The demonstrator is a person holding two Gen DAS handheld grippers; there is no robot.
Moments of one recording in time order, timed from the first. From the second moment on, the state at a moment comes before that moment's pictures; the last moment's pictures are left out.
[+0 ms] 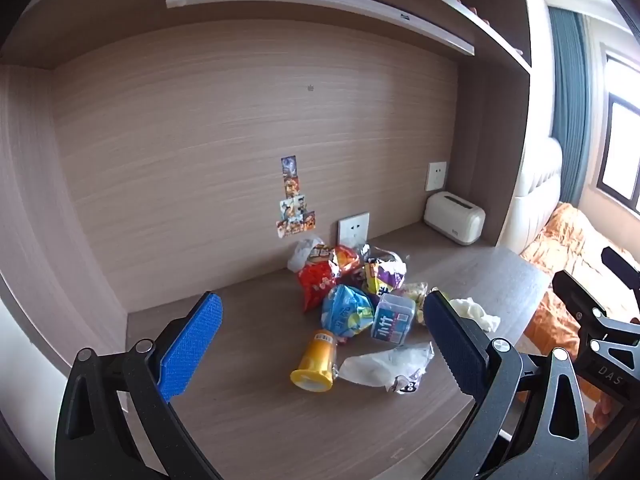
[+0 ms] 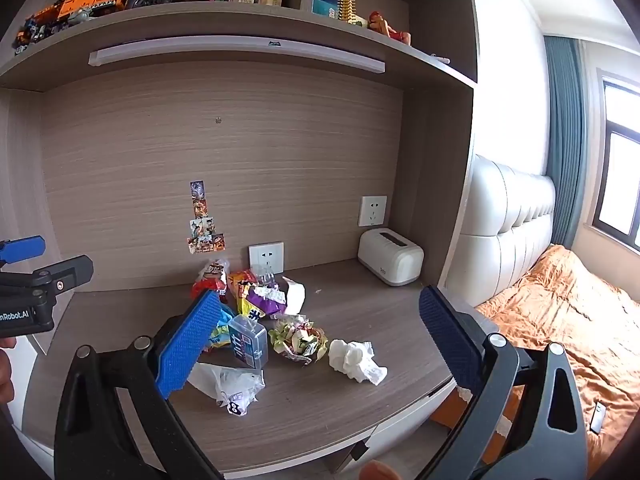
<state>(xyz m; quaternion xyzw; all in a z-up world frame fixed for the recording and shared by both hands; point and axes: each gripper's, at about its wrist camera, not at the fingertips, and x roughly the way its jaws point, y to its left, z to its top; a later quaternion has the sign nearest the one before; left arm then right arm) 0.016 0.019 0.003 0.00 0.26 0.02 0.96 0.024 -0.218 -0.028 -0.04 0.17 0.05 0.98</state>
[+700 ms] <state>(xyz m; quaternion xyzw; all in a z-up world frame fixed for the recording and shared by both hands) 0.011 0.023 -0.003 0.00 0.26 0.01 0.97 0.022 -0.207 -0.024 -0.05 0.17 0.05 0.98</state>
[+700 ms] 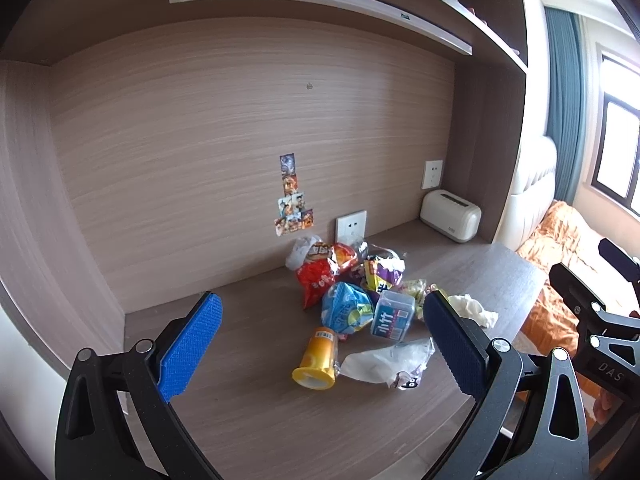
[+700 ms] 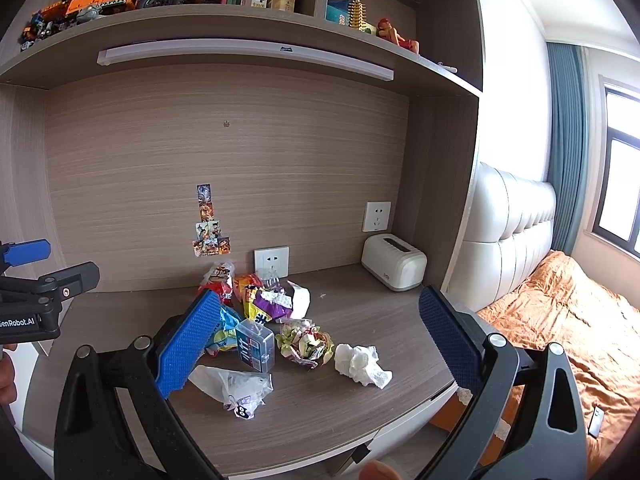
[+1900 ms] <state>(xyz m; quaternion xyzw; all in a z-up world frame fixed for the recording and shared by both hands) 0.011 0.026 -0.008 -0.01 0.27 -0.01 0.96 0.022 -0.196 -0.027 -0.05 0.17 0.05 0.98</state>
